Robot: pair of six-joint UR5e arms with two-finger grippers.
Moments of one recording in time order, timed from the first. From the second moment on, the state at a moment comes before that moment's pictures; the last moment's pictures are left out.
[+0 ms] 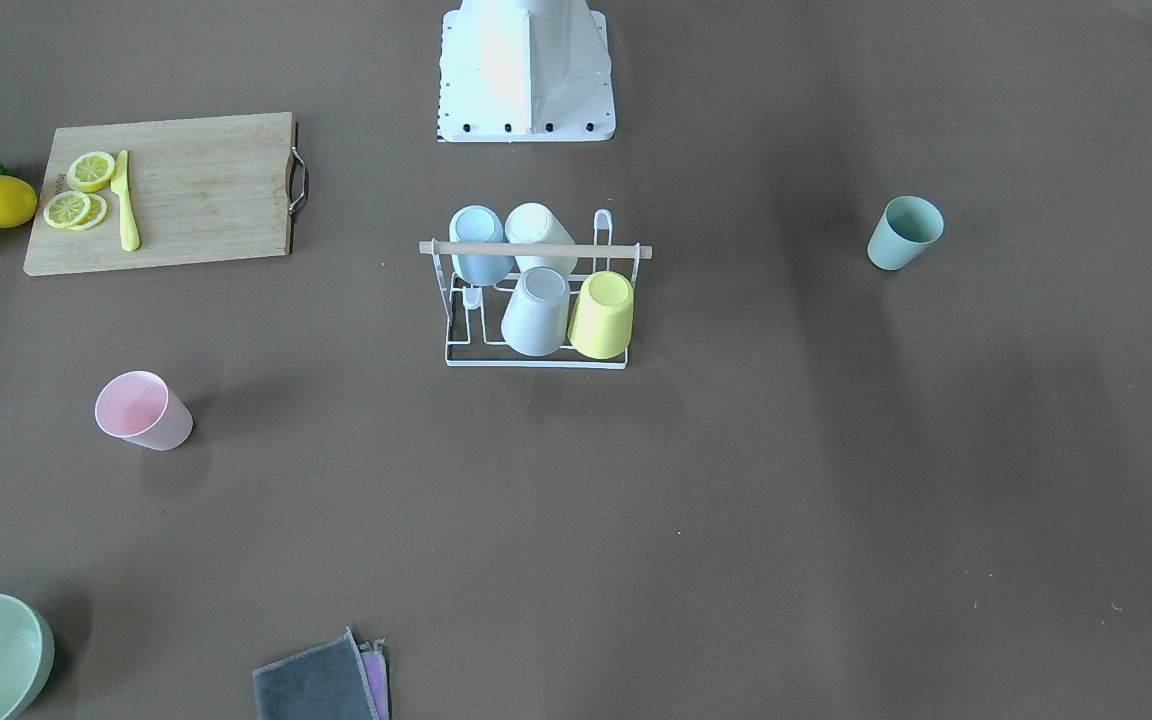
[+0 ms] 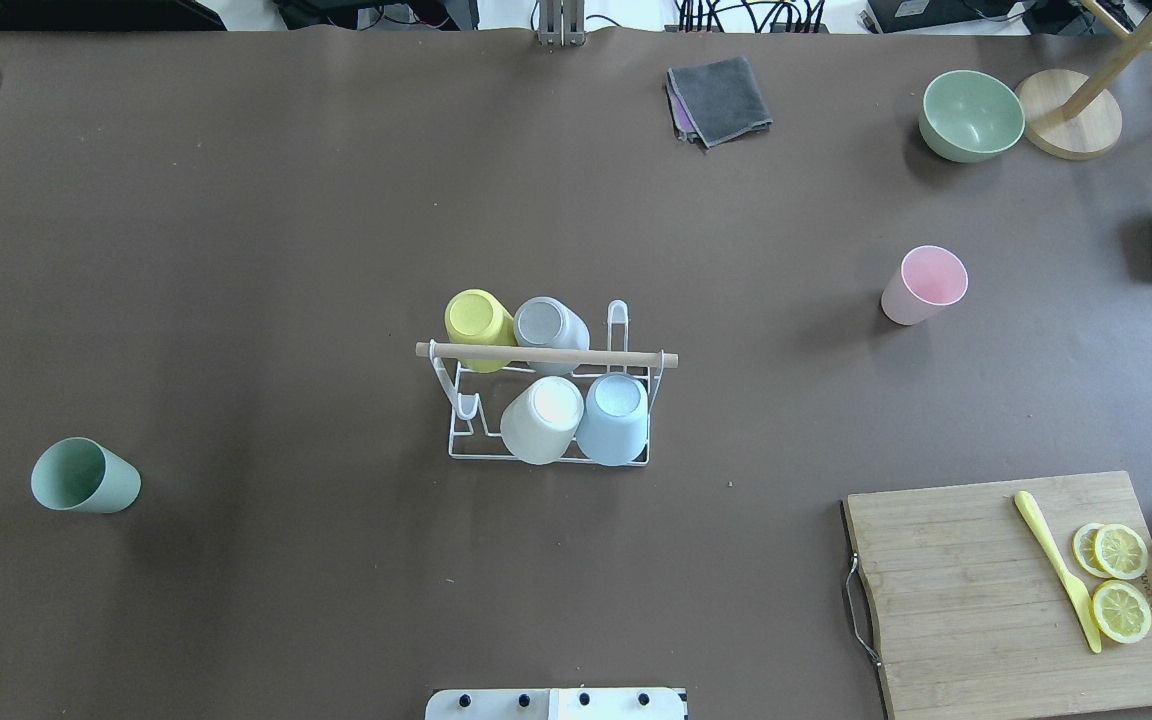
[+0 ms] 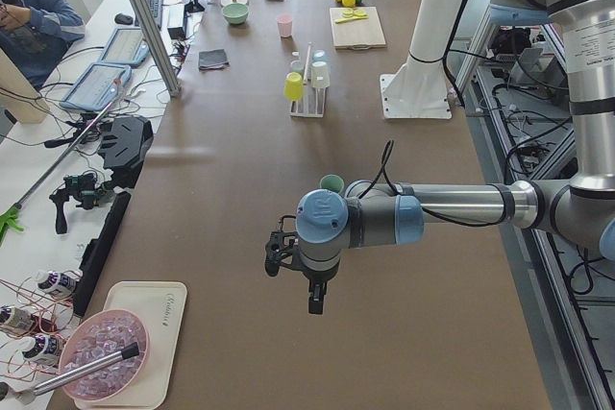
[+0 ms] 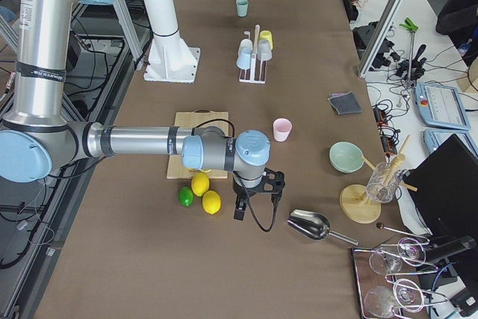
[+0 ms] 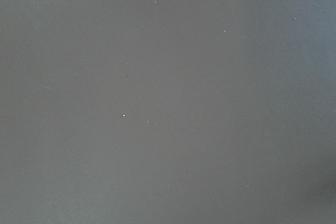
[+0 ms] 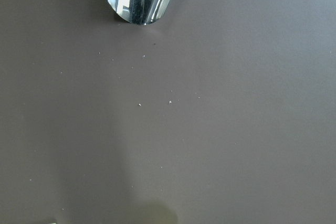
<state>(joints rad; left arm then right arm) -1.68 -1.31 -1.83 -1.48 -2.35 0.22 1.52 -1.75 1.77 -1.62 2.31 0.18</state>
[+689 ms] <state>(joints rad) -1.68 -1.31 -1.84 -1.48 -2.35 0.22 1.52 -1.75 1.77 -1.62 2.31 0.18</state>
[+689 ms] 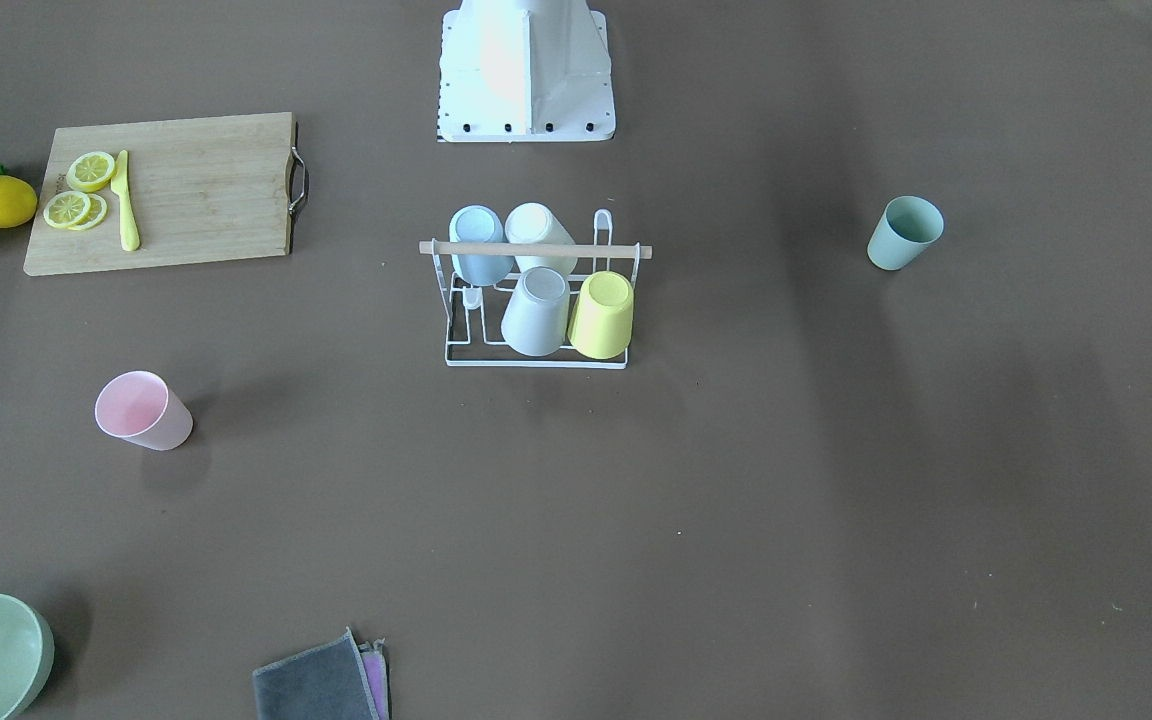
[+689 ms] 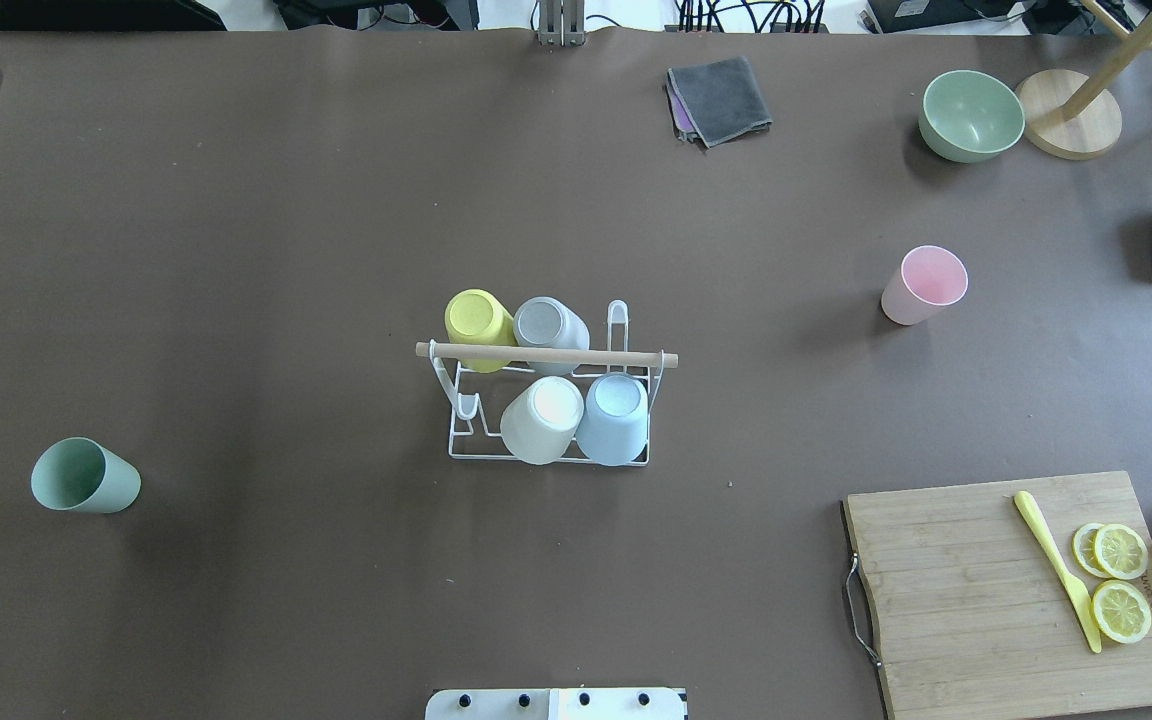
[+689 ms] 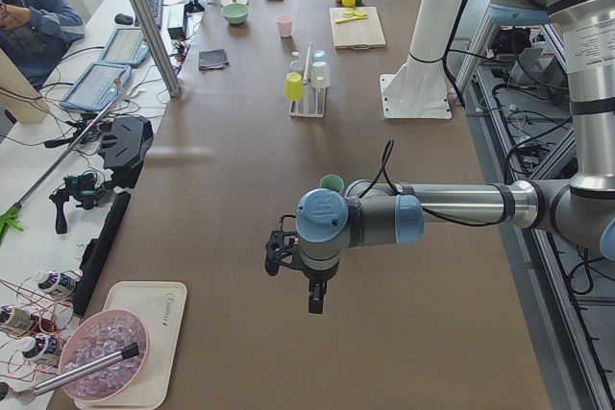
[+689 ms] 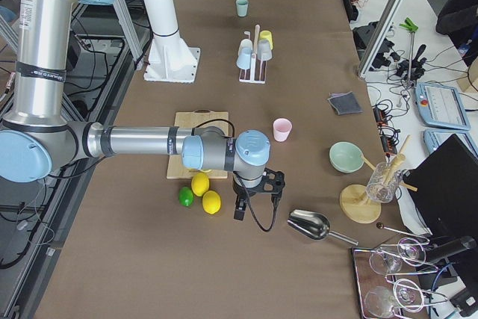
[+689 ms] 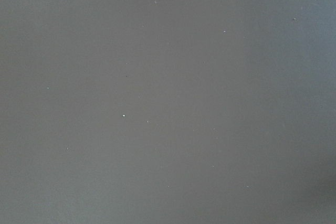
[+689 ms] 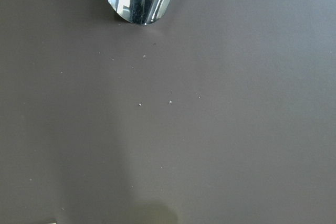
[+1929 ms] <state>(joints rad) -1.68 -1.30 -1.84 -1.48 -2.36 0.22 1.52 -1.75 1.77 -1.62 2.31 0.18</state>
